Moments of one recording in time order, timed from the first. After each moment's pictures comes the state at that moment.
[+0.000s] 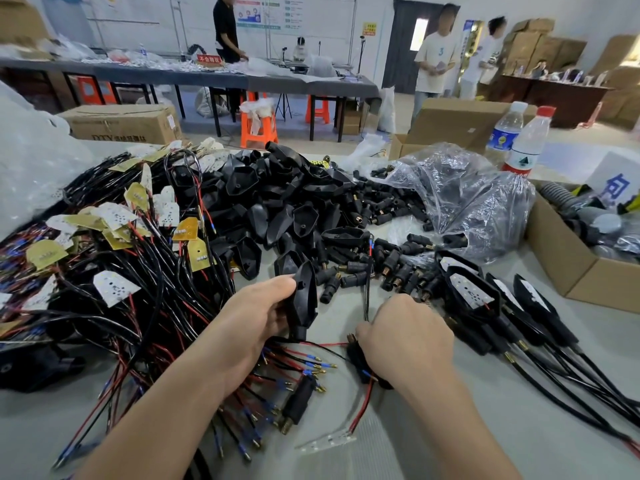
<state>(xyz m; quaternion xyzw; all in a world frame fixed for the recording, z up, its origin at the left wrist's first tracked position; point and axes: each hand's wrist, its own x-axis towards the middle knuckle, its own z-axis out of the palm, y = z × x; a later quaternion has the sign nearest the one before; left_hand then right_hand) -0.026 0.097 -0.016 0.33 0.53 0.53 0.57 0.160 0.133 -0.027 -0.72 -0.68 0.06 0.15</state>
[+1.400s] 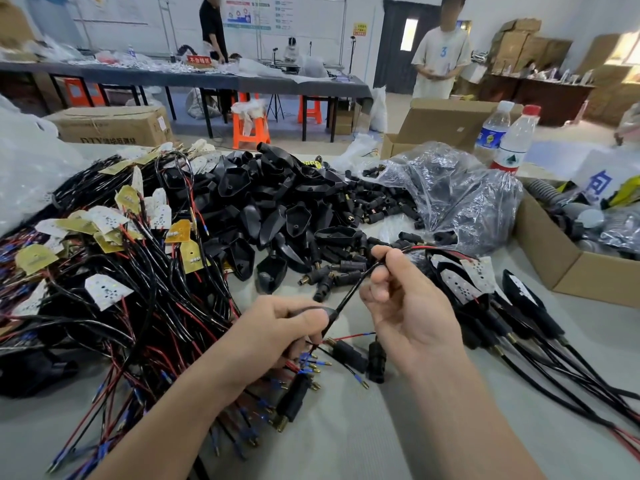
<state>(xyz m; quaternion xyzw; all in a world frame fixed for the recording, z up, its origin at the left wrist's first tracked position) -0.019 0.081 -0.013 0.58 0.54 0.37 0.49 0.164 0.141 -0.006 -0.28 -0.28 0.69 0.61</state>
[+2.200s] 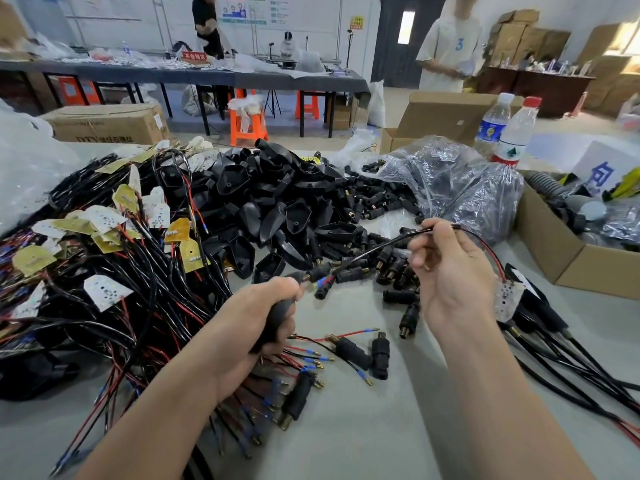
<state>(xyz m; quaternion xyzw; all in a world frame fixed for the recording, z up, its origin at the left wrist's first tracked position) -0.027 0.087 -0.008 0.42 0.51 0.47 0.58 0.196 0.174 0.007 -0.34 -0.34 0.53 0.70</state>
